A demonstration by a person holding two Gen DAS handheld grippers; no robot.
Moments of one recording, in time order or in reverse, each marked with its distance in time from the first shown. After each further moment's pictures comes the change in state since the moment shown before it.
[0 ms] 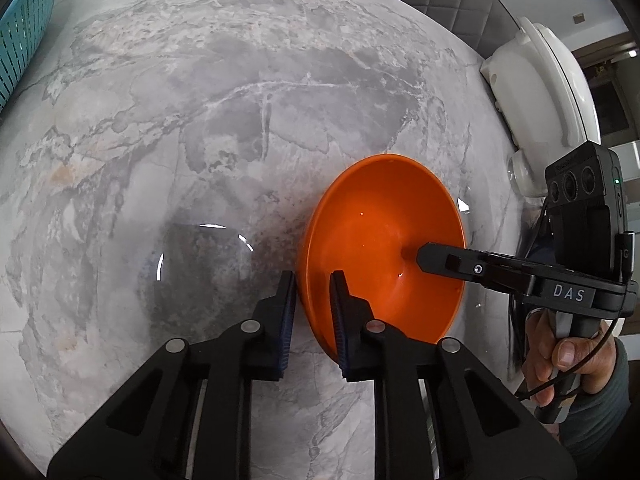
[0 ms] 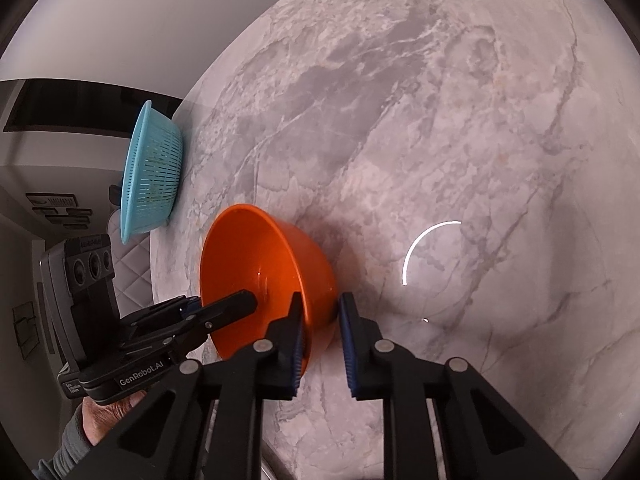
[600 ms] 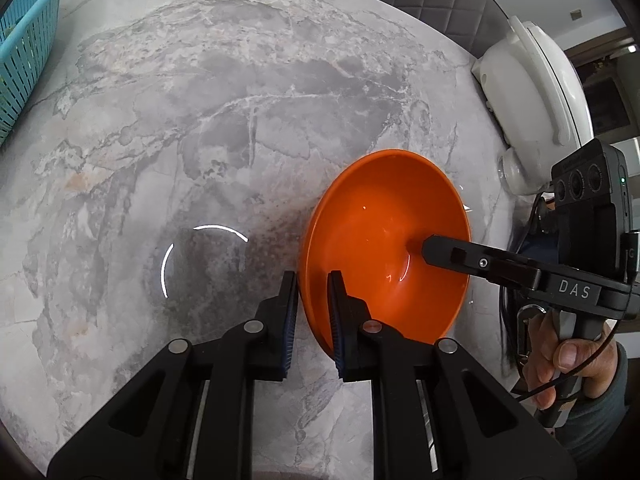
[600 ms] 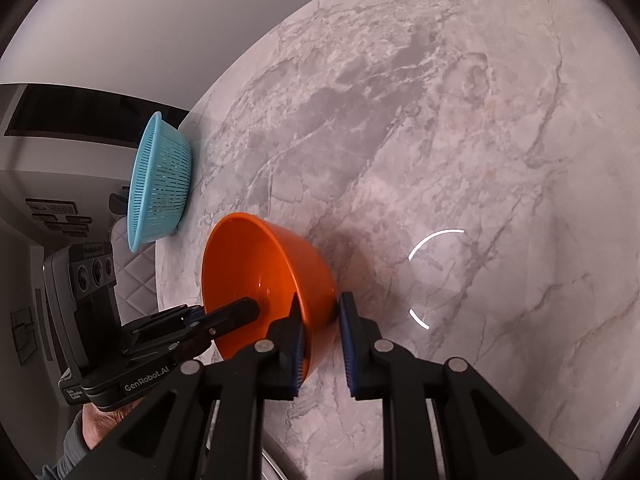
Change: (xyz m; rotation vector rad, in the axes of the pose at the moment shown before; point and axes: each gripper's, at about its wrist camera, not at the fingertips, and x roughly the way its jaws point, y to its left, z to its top) left arm -0.023 -0.015 -0.001 0.014 -0.005 0.005; right arm -0.022 0.010 -0.004 0.008 -0.045 -0.004
